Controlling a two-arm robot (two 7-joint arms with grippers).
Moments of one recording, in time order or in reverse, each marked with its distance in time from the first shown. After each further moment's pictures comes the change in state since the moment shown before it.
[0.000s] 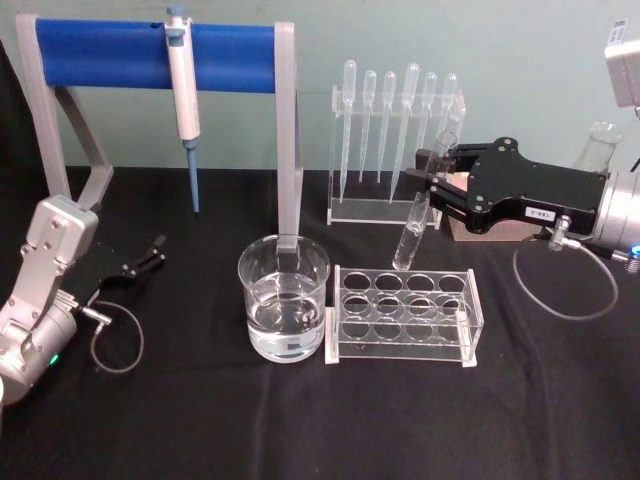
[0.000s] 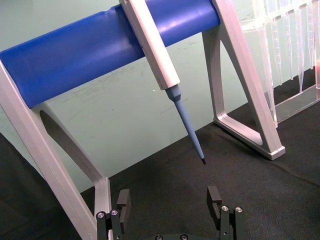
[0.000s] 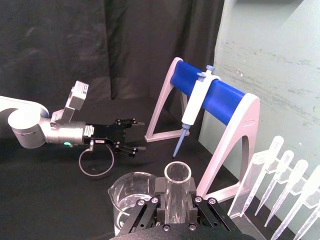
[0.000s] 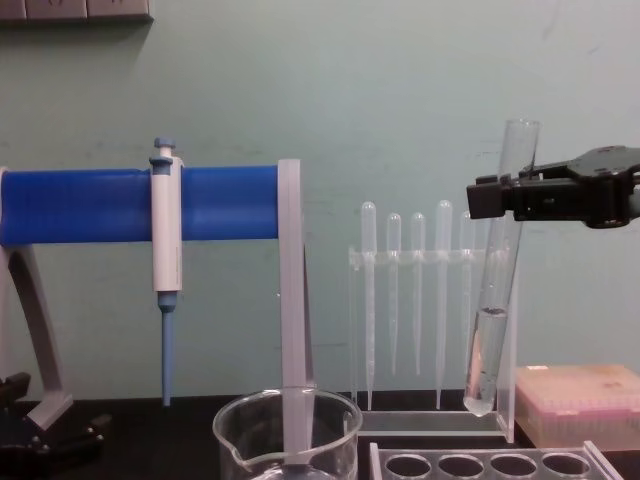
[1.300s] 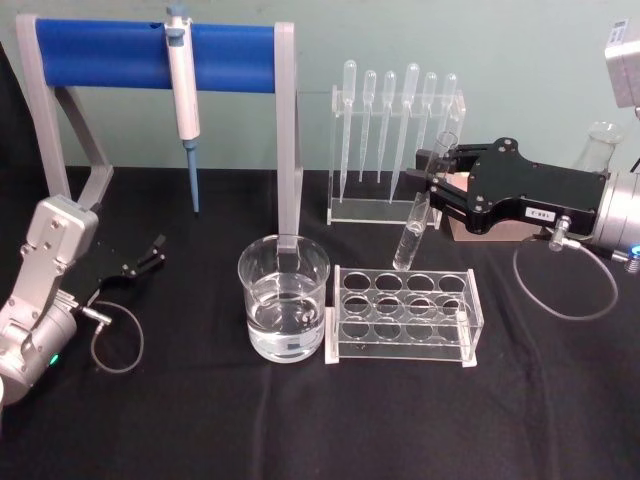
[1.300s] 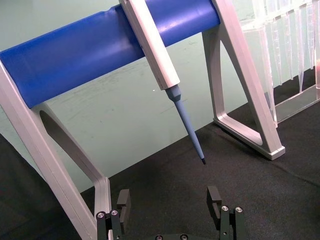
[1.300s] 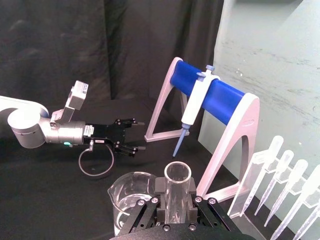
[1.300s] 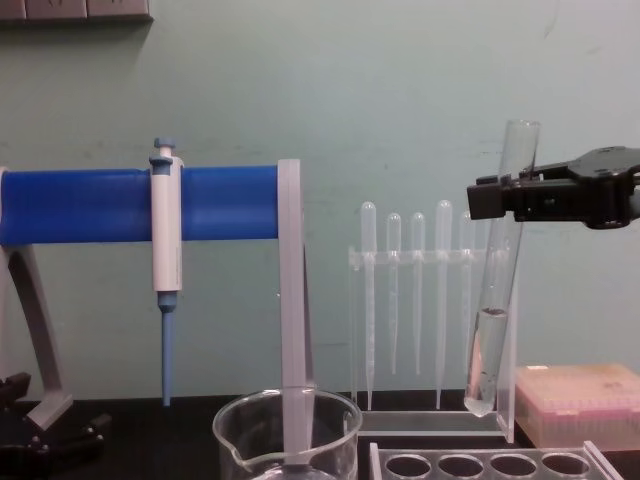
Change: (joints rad) left arm 0.000 0.000 0.000 0.000 0.000 0.000 0.000; right arm -0.002 -0.001 0.001 0.000 -0.001 0.000 0.000
